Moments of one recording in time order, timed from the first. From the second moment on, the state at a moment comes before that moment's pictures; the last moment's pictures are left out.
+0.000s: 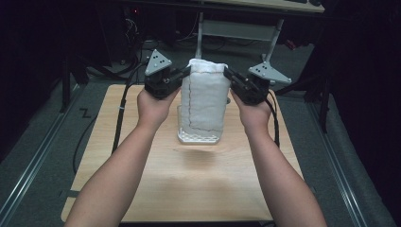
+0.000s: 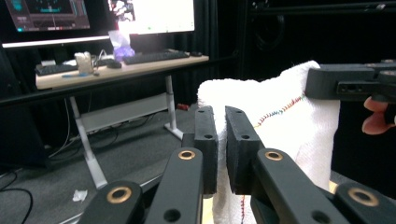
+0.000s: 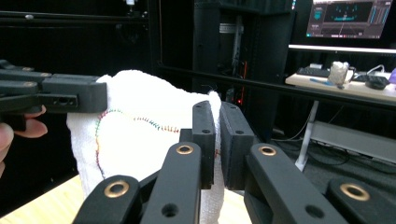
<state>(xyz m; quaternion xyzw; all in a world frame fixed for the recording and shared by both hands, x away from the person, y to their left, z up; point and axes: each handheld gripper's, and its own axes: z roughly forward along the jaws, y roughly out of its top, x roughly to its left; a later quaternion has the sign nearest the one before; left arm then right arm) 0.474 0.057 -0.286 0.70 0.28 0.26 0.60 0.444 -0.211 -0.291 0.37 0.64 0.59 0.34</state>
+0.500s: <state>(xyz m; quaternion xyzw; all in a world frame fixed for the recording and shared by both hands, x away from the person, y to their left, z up) 0.529 0.061 -0.311 0.69 0.34 0.25 0.59 0.505 -0.199 -0.299 0.38 0.67 0.55 0.32</state>
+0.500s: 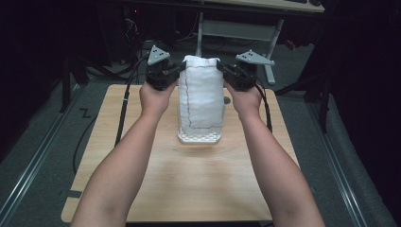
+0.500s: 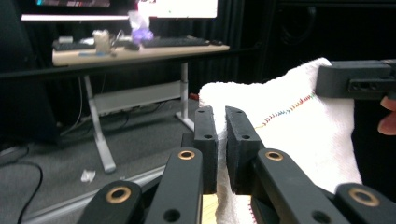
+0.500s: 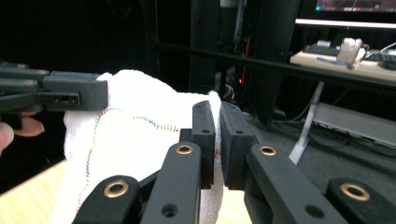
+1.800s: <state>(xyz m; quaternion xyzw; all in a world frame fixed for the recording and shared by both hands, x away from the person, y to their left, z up) 0.552 0.090 -0.372 0.72 0.41 0.20 0.53 0.532 -0.226 -0.364 0.45 0.71 0.46 0.28</state>
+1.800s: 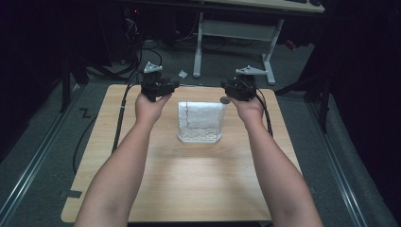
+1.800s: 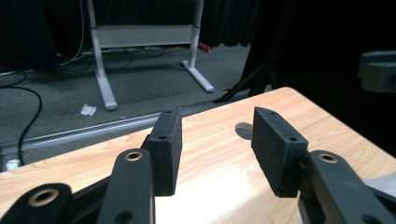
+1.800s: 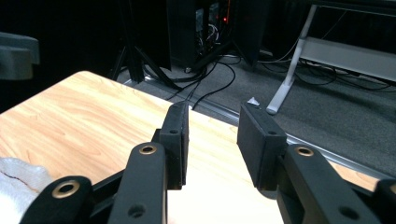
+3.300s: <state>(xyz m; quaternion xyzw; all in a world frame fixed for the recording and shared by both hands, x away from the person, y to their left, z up) 0.340 0.150 -0.516 0.78 0.37 0.14 0.48 0.340 -0.255 -0.483 0.43 0.74 0.44 0.25</state>
